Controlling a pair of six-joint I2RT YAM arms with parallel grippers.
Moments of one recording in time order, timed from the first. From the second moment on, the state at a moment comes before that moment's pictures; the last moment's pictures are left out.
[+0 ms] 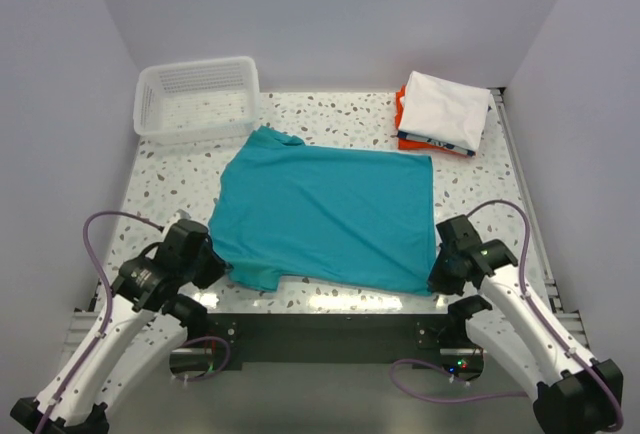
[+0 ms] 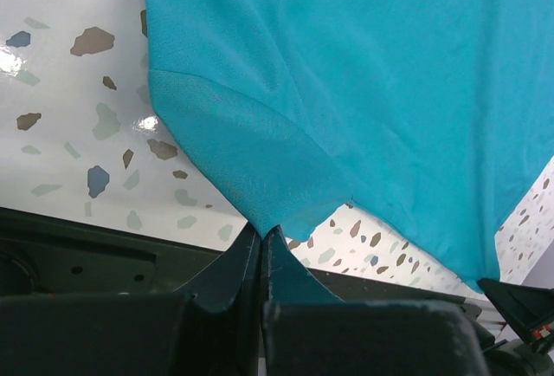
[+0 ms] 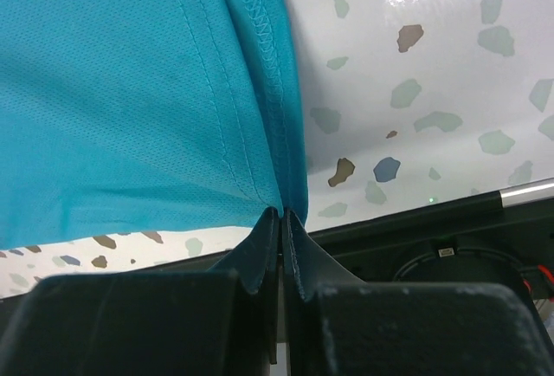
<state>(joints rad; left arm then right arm) -0.48 0.50 0.63 -1.12 -0.10 -1.14 0.33 0.75 0.50 -1.08 0.06 0.82</state>
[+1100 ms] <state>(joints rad) -0.36 1.07 0.91 -0.87 -0.22 -0.99 0.24 1.19 0.85 -0.86 0.00 0.62</state>
